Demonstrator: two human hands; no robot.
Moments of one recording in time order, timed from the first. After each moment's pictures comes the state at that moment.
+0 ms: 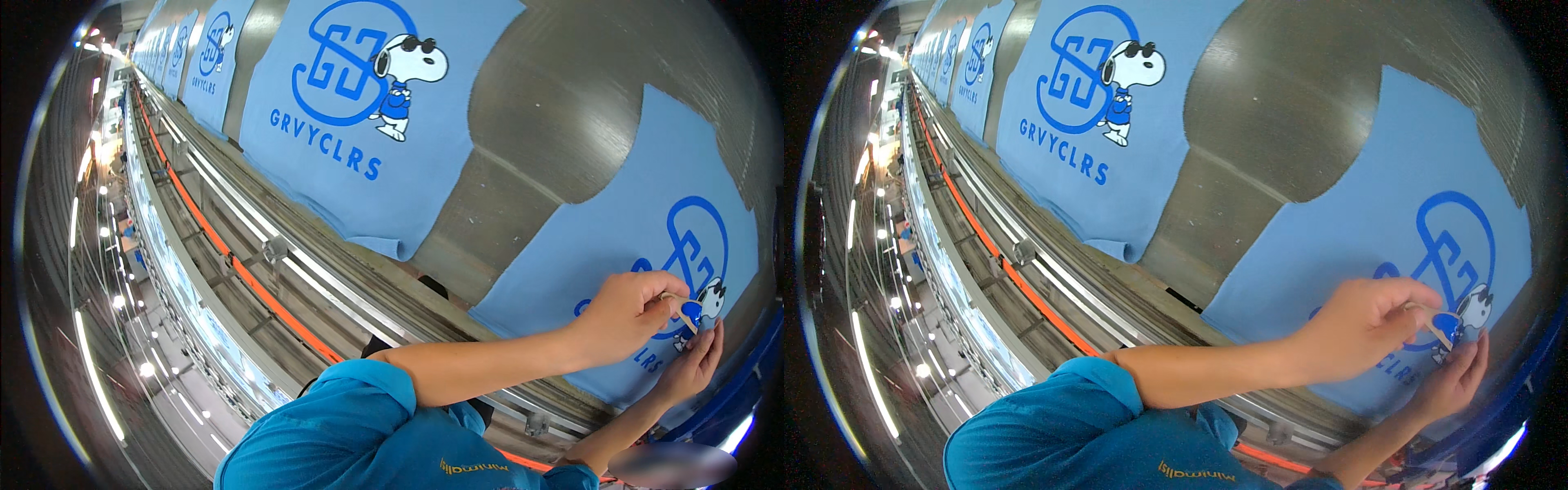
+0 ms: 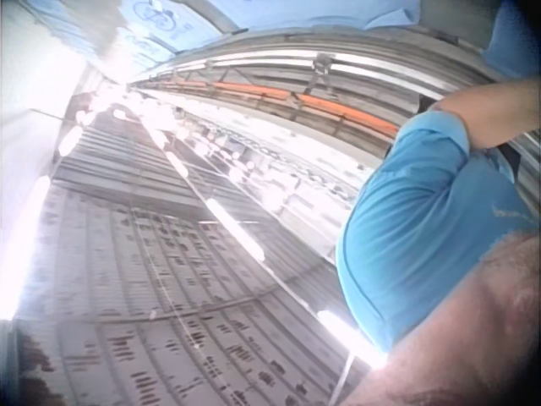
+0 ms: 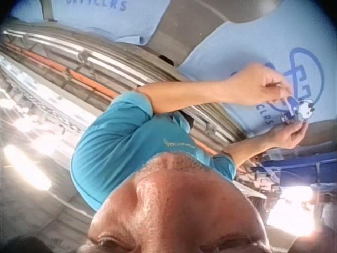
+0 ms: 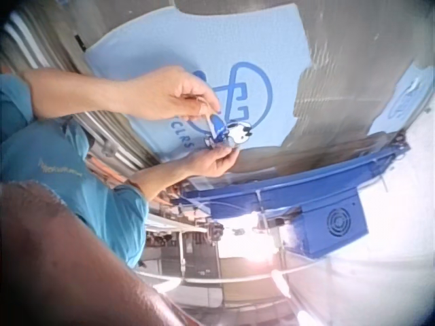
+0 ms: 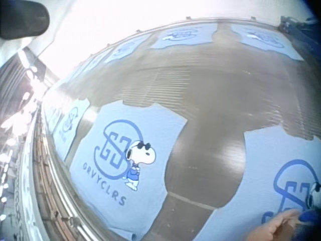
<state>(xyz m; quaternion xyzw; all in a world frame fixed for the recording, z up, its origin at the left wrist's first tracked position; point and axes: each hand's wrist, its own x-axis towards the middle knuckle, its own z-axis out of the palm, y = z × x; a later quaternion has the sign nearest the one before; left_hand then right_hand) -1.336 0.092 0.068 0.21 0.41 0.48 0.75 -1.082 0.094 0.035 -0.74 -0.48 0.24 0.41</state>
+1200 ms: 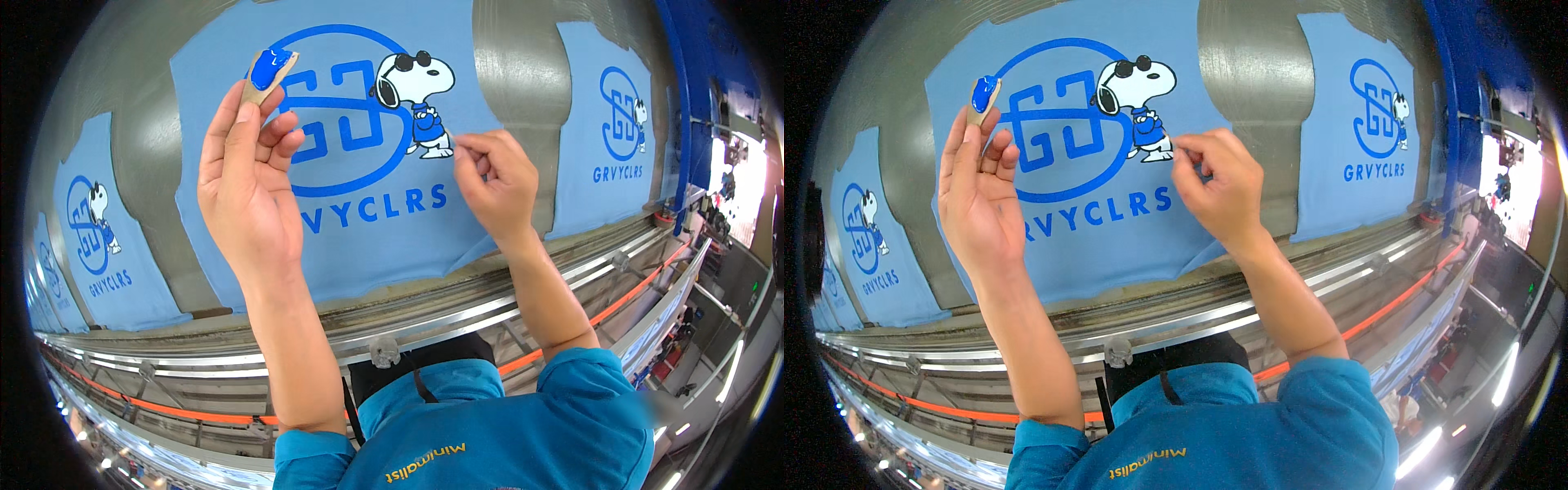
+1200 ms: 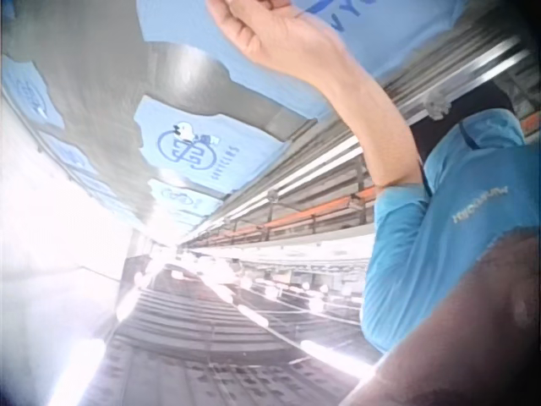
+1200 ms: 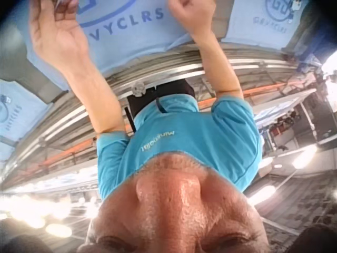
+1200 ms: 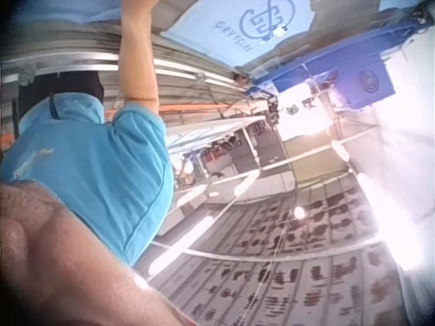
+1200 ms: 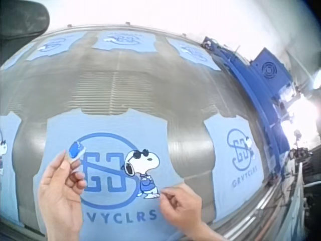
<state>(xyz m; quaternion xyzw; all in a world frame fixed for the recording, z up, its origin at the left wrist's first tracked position) -1.782 0.108 0.091 0.23 0.51 0.63 0.53 -1.543 0.068 0.044 -0.61 -0.64 0.21 0.42</state>
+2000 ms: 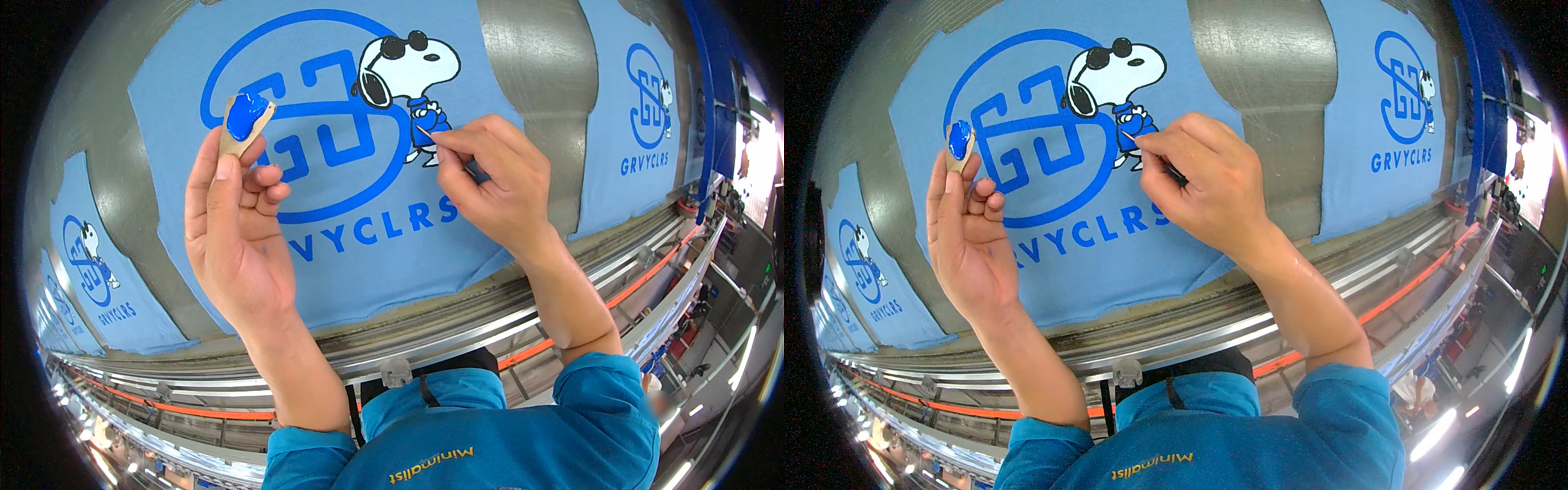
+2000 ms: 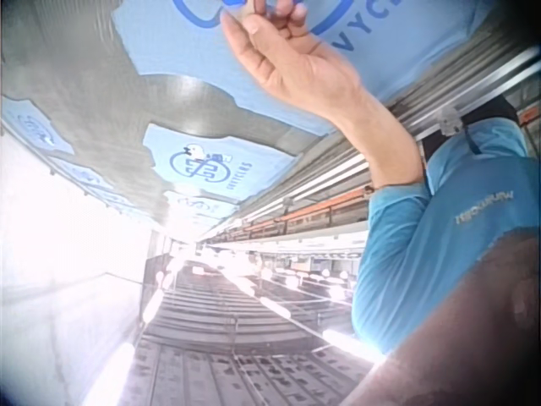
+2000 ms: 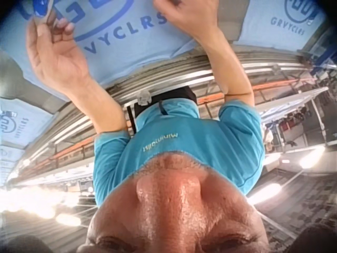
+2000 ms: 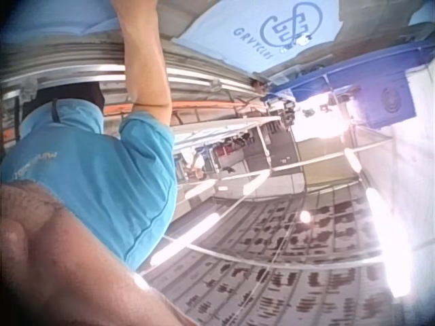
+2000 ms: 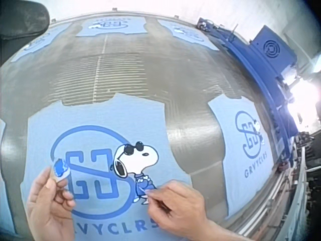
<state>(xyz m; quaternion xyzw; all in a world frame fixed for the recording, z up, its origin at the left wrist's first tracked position) -1.788 0.095 0.071 0.22 0.52 0.62 0.55 -1.550 0.082 0.030 -0.55 -0.70 0.19 0.41</state>
